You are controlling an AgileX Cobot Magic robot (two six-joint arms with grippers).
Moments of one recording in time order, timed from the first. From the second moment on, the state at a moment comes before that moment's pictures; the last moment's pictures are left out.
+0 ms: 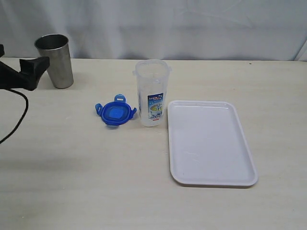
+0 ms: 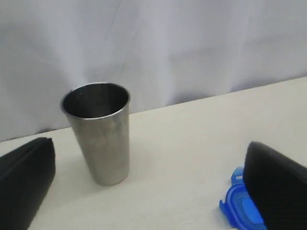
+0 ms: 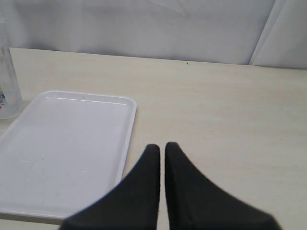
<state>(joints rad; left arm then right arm) 0.03 1.45 -0.58 0.60 -0.59 -0.38 0.00 0.01 0.00 -0.06 0.33 -0.04</state>
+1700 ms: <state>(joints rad) -0.35 1.89 -1.12 0.04 0.43 -0.12 0.00 0.01 0.00 -0.06 0.33 -0.04</state>
